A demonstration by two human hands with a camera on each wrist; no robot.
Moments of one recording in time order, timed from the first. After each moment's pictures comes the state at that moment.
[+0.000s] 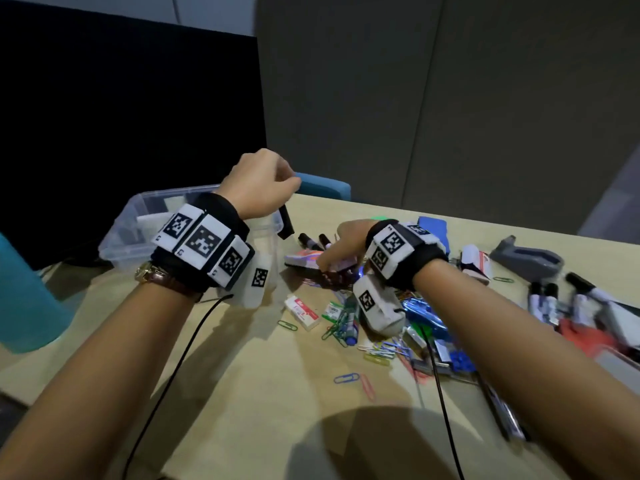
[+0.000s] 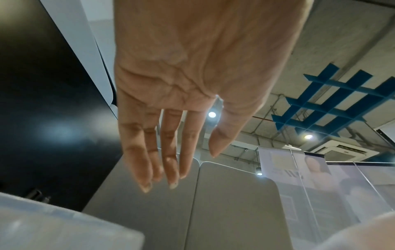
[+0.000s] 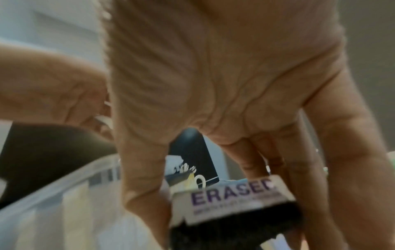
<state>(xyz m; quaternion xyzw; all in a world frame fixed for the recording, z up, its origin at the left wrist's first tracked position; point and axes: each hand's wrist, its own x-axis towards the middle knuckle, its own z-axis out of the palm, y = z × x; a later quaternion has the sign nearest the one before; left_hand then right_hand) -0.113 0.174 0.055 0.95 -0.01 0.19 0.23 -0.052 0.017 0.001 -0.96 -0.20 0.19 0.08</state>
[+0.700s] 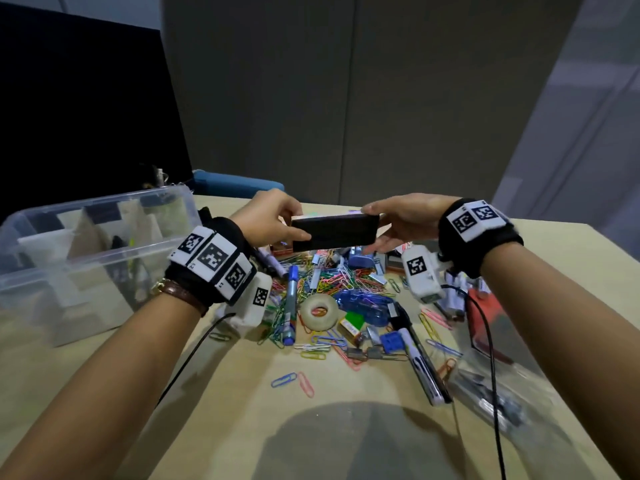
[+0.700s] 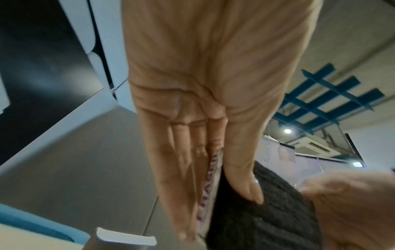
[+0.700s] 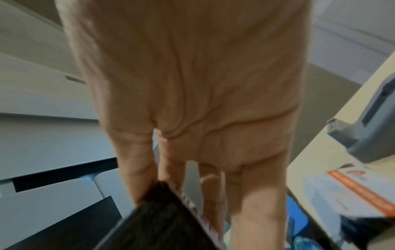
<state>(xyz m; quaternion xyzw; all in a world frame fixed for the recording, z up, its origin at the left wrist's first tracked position) -0.072 0.098 0.013 0.94 -0.20 0.01 0.28 -0.053 -0.157 0.025 -0.76 -0.02 0.30 0.57</state>
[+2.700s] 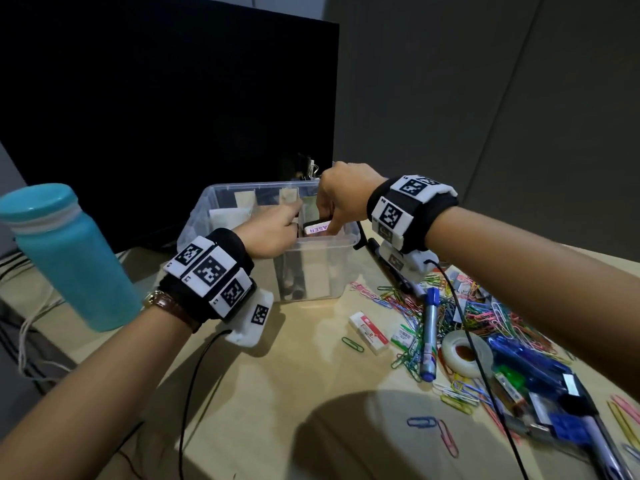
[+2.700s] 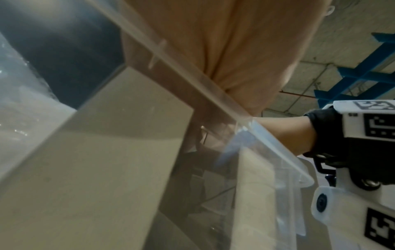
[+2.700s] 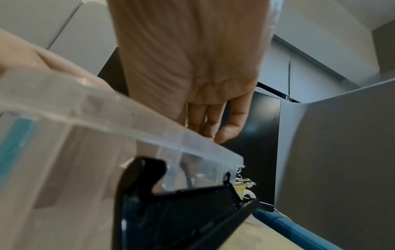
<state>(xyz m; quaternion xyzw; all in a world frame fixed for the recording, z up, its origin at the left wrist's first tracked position) -0.114 0.270 0.002 0.97 0.04 0.01 0.23 -0.030 0.136 0.051 -0.90 -0.44 -0.03 -0.08</state>
